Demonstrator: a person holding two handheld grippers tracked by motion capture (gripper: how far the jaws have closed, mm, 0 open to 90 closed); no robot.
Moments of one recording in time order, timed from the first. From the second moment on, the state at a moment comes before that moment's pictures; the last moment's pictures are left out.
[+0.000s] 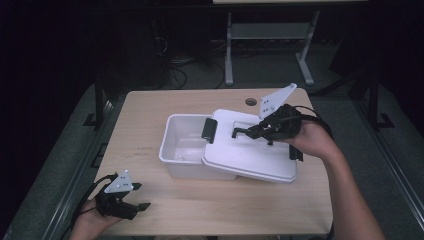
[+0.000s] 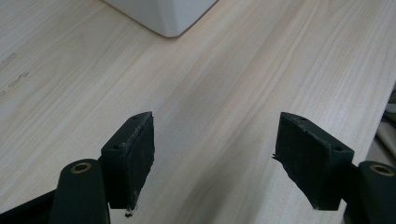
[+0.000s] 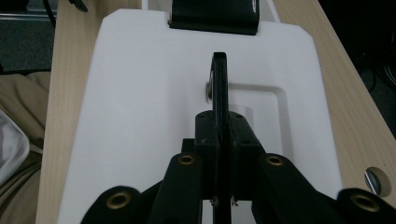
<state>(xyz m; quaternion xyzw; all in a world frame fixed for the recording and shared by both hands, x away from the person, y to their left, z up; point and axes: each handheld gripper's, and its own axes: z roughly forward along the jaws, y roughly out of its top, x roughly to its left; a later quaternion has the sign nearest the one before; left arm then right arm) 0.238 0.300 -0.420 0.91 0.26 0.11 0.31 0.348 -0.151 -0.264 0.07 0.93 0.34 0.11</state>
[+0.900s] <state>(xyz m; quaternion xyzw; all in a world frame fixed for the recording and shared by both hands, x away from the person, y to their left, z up) 0.238 0.303 -0.423 0.91 0.26 0.11 0.31 0.370 -0.096 -0.262 0.04 0.93 0.34 0.09</state>
